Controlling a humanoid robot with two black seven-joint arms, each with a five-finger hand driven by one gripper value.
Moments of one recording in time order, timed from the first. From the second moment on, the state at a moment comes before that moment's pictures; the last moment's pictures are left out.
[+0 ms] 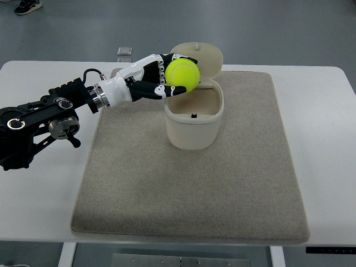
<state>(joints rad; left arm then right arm) -0.95 0.44 -0.33 -1.06 0.49 -0.36 -0.49 0.03 0.00 -0.05 0.20 0.09 -0.13 0.07</state>
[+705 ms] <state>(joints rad) -0.95 0.45 -0.34 -1.09 0.48 -0.35 -0.49 0.03 0.00 -0.05 0.20 0.09 -0.13 0.07</state>
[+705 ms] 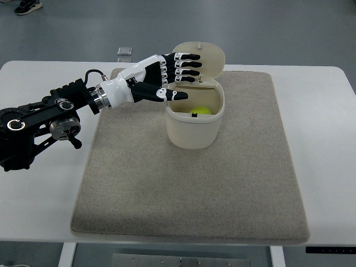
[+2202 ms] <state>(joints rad) -0.87 0.27 -0.74 -0.51 0.24 -0.30 -0.49 0.03 0.00 -0.05 0.20 0.09 -0.12 0.07</state>
